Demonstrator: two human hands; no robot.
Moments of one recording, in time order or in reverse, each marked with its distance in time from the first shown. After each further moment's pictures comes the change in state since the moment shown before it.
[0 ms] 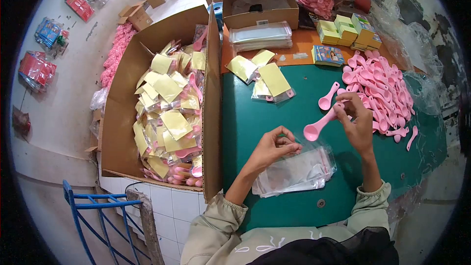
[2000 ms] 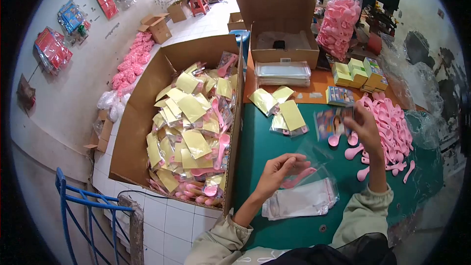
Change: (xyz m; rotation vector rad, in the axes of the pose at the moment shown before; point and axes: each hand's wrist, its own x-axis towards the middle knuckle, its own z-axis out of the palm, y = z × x) left_hand -0.018 0.020 -0.005 -0.111 0.053 0.287; right_hand 0.071 0.007 -0.011 0.200 -0.208 -0.105
